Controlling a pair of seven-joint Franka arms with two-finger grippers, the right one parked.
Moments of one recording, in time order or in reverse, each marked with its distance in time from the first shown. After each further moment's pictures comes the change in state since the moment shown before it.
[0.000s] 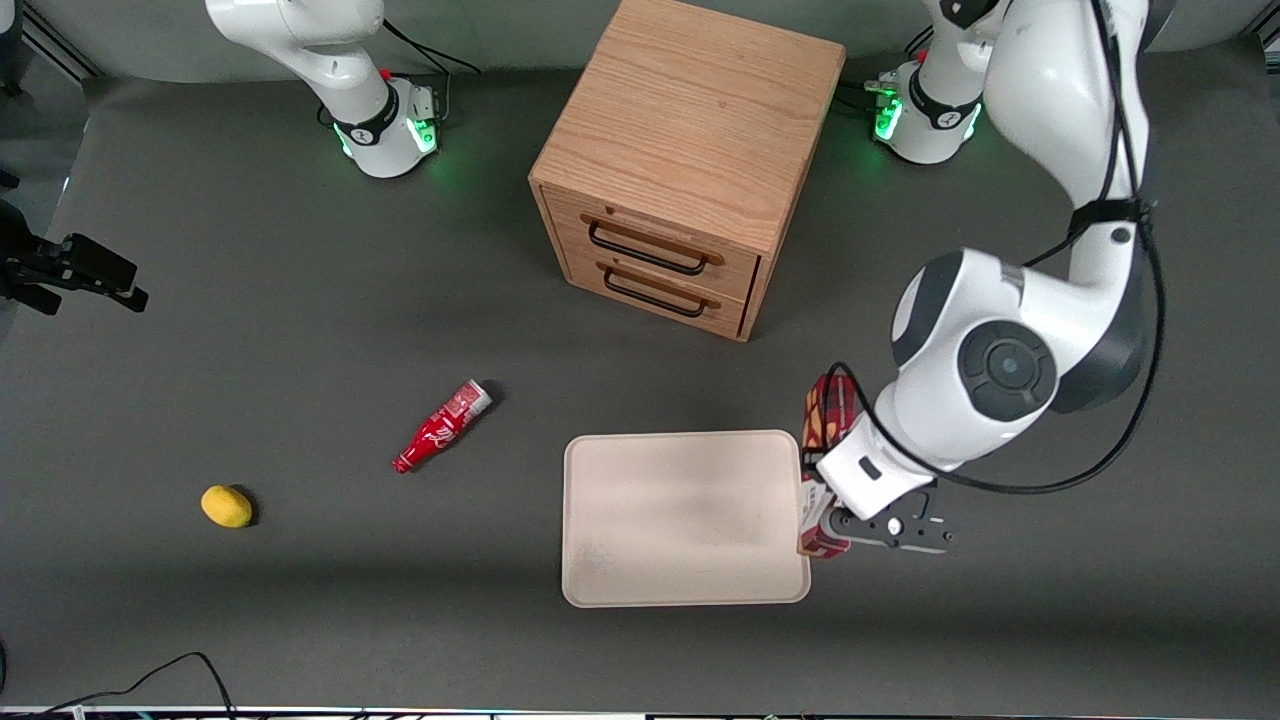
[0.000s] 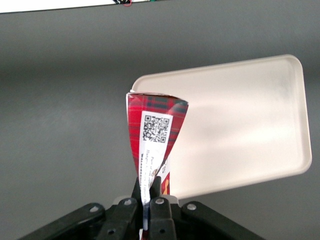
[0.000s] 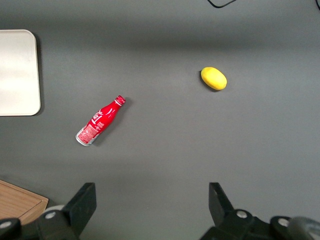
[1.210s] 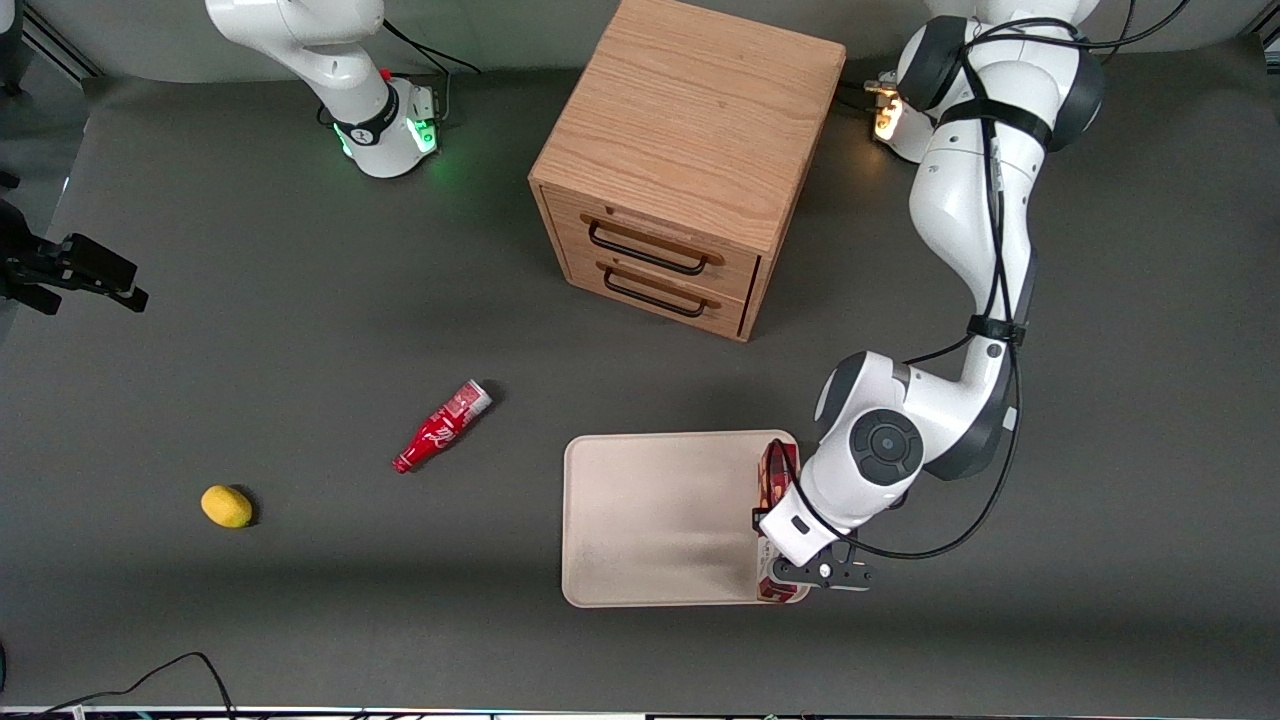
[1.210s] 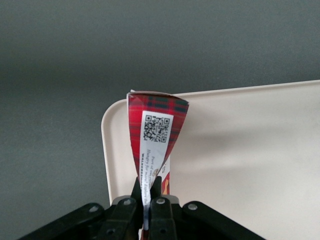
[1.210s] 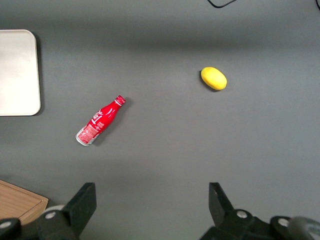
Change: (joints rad) arm -0.042 0.261 0.013 0.063 0.035 0.281 -0.064
